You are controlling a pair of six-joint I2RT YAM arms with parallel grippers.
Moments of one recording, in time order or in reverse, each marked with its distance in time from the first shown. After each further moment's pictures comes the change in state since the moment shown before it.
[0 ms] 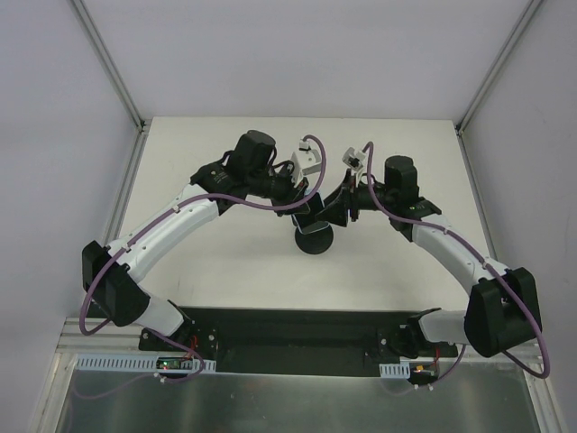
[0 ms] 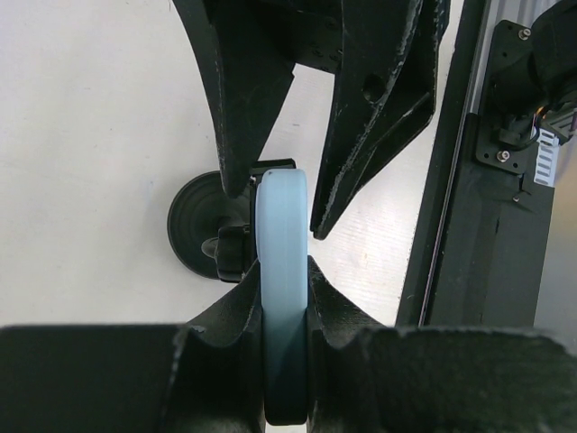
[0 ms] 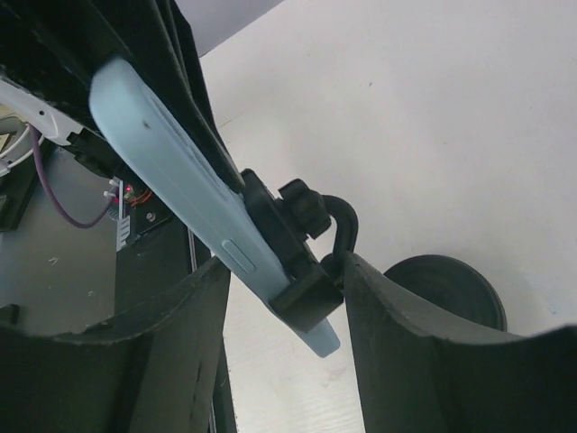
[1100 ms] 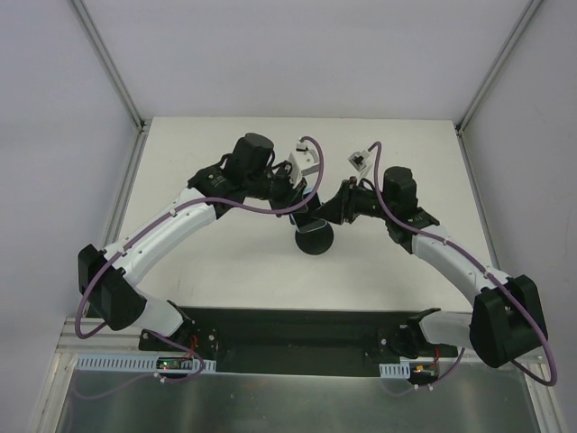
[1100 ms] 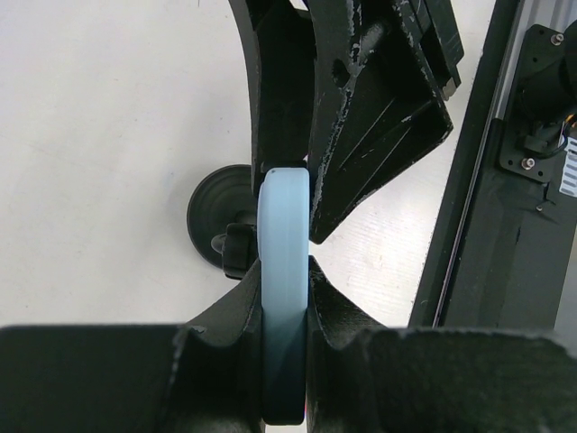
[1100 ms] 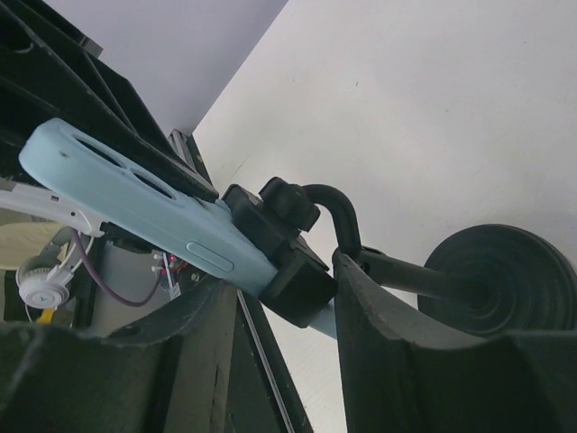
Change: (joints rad) left arm -0.005 -0.023 -0.026 0.017 -0.097 -0.002; right arm 0.058 -0.056 -0.102 0.153 0.216 0.417
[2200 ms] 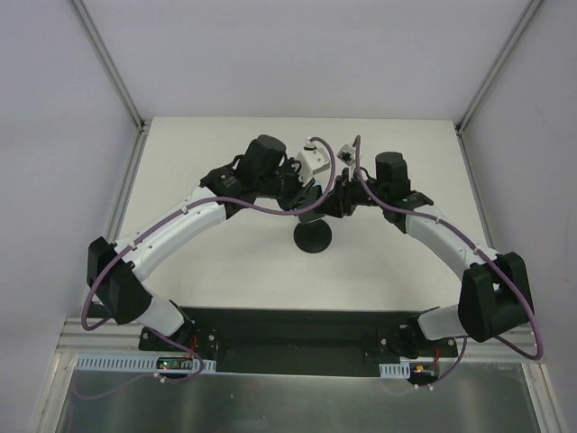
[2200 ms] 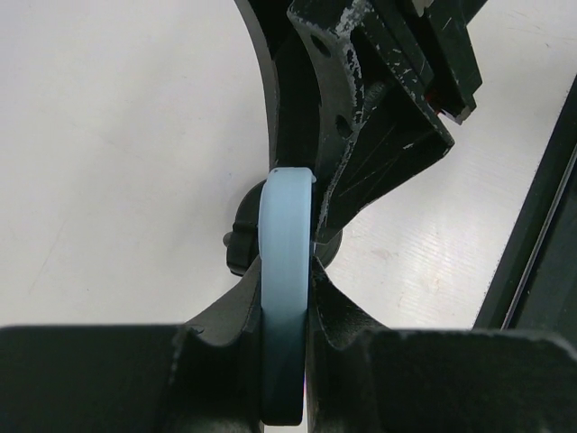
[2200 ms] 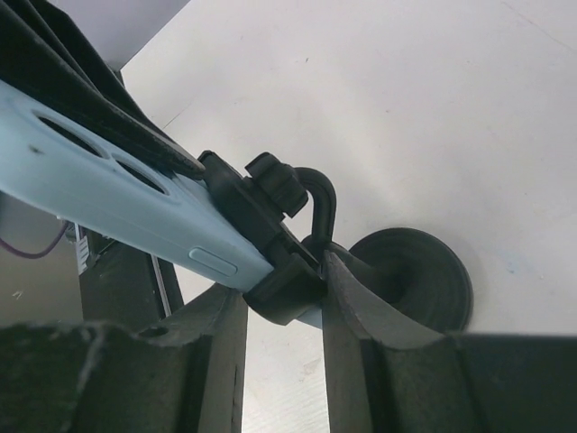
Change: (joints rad) left arm -0.055 0.045 0.018 0.032 -0.229 0.026; right arm -0.028 0.162 0.184 -0.238 -0.070 -0.427
